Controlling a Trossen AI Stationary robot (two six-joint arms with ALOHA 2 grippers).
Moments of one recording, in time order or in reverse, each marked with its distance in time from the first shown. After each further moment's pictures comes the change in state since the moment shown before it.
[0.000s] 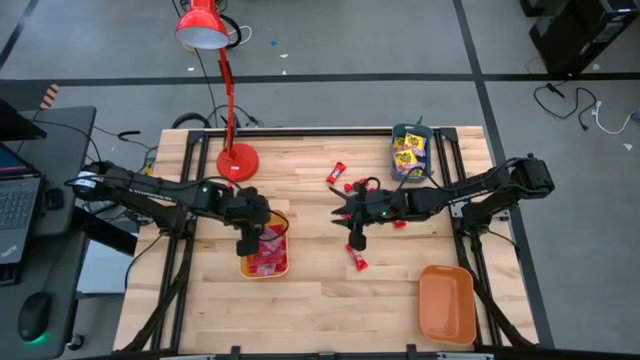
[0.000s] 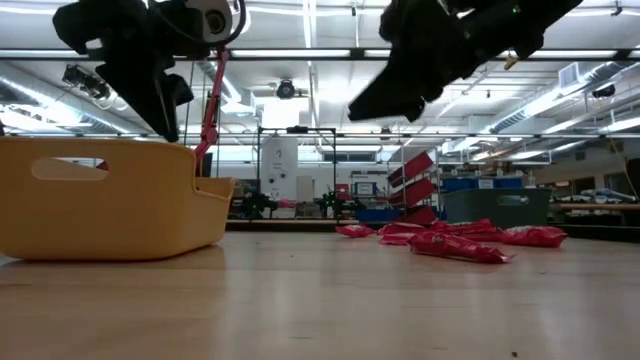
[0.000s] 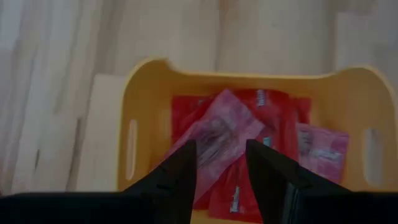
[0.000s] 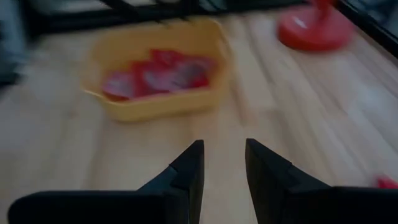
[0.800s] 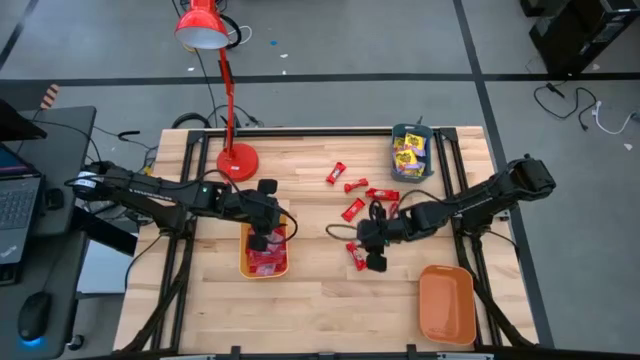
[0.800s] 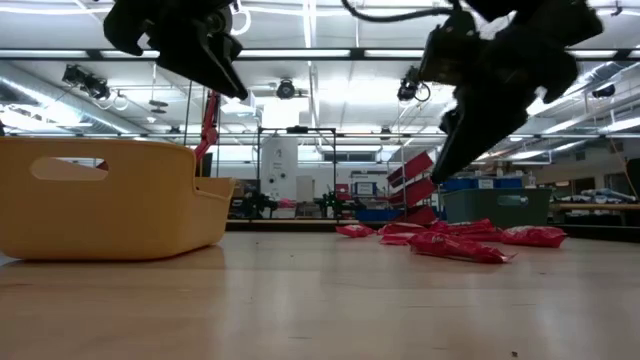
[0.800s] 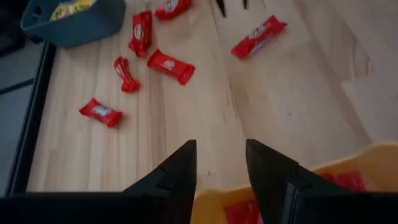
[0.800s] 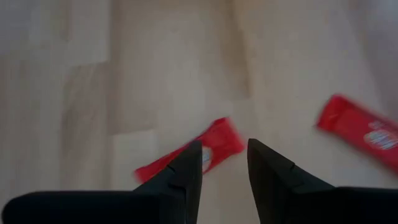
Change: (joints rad) left arm 0.000 0.000 0.000 0.345 -0.114 0.435; right arm 0.165 0.000 0.000 -0.431 0.015 0.195
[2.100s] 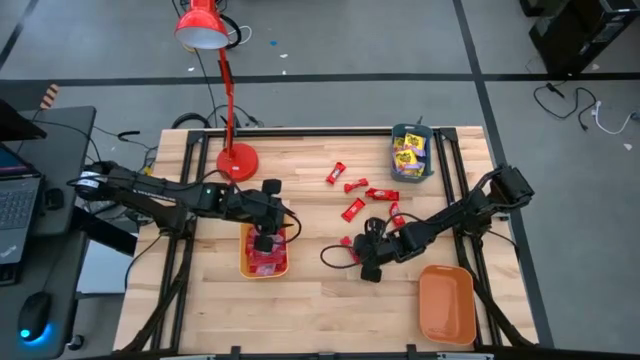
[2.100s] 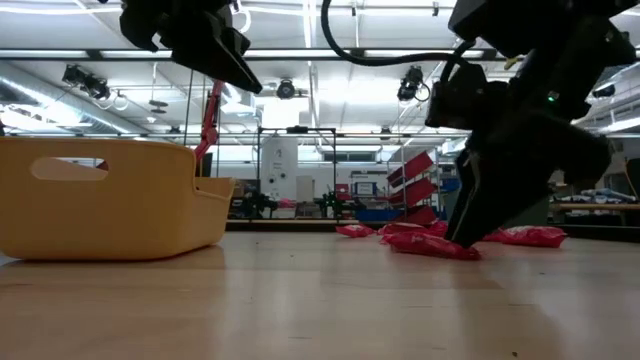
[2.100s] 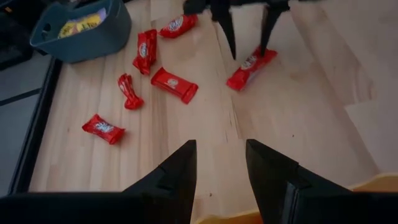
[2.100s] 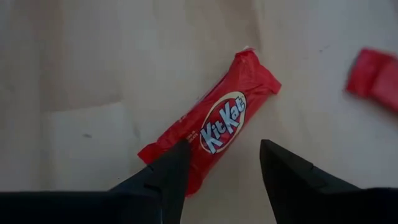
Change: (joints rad) left arm 0.000 0.029 0.001 0.089 -0.003 -0.003; right arm 0.111 0.225 0.005 0.035 0.181 0.124
